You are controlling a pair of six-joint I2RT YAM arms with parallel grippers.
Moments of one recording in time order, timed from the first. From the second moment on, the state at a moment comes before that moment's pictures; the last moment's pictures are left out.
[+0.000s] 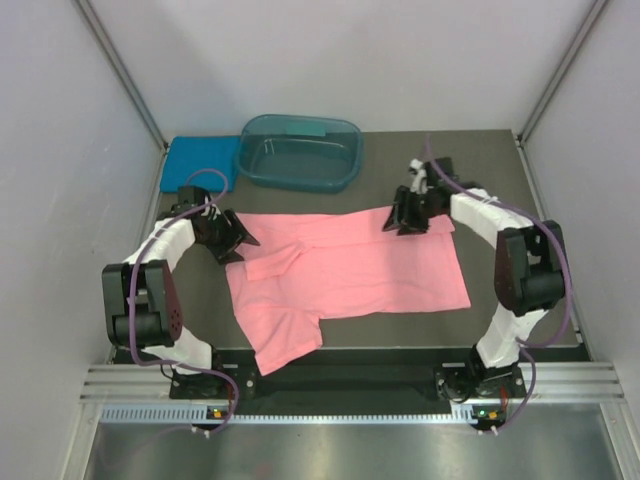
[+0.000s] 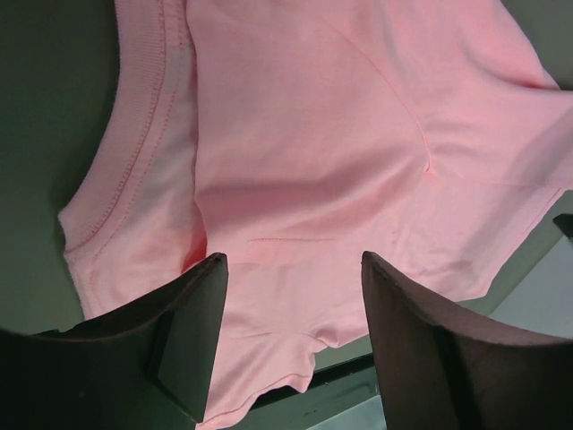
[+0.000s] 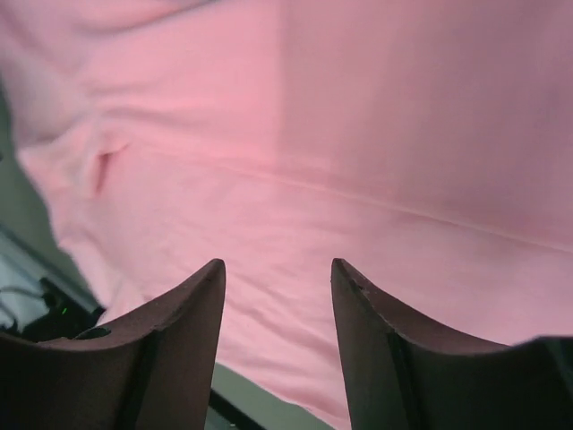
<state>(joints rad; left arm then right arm) 0.09 1.56 1.00 -0.58 0.43 -0.58 0.19 1.77 1.24 -0.52 -0.42 0.37</state>
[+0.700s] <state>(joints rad) 0.08 1.63 0.94 -0.56 0.37 -0.58 0.56 1.88 1.23 -0.21 -0.60 0.61</state>
